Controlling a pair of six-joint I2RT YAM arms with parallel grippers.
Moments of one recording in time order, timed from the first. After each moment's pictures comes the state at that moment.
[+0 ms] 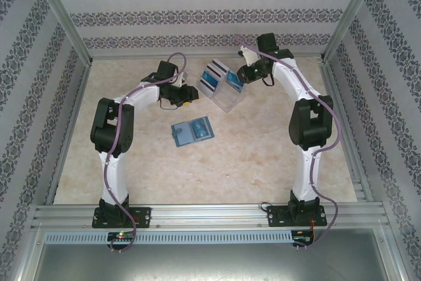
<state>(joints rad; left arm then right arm) -0.26 2.08 1.54 -0.44 0.56 -0.53 0.19 2.14 1.95 -0.84 -0.38 -0.21</state>
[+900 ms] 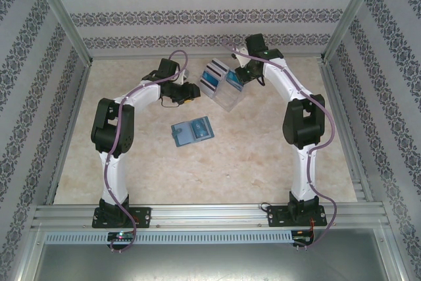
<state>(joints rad) -0.27 2.08 1.58 -0.45 0.56 -0.53 0.25 2.18 2.01 -0.86 -0.14 -0.24</state>
